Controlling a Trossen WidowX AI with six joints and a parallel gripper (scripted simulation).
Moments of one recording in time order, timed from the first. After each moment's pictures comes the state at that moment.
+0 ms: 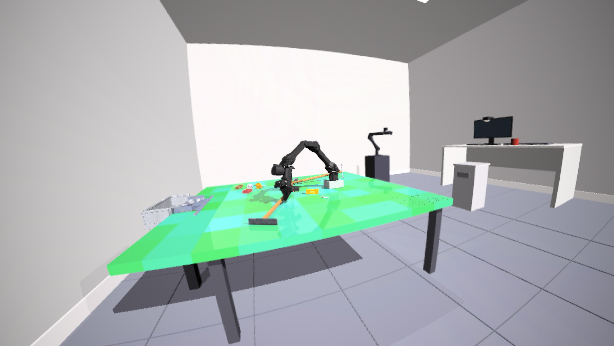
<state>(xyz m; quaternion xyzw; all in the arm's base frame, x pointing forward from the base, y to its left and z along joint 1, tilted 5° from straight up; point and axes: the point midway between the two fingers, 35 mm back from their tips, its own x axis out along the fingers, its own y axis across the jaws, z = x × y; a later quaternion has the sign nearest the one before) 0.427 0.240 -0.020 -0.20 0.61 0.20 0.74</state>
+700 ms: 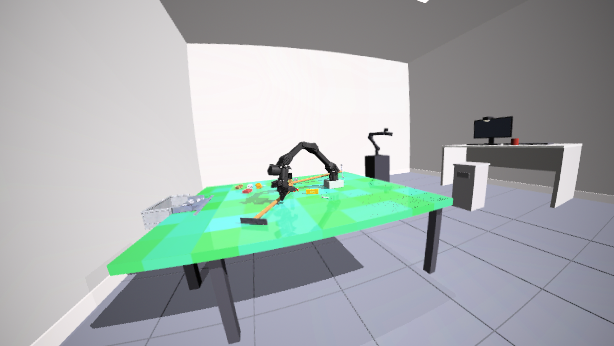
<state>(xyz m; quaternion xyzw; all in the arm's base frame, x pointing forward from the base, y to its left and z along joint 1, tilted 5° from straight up) 0.447 0.234 -0.017 -0.20 0.61 0.20 0.74</state>
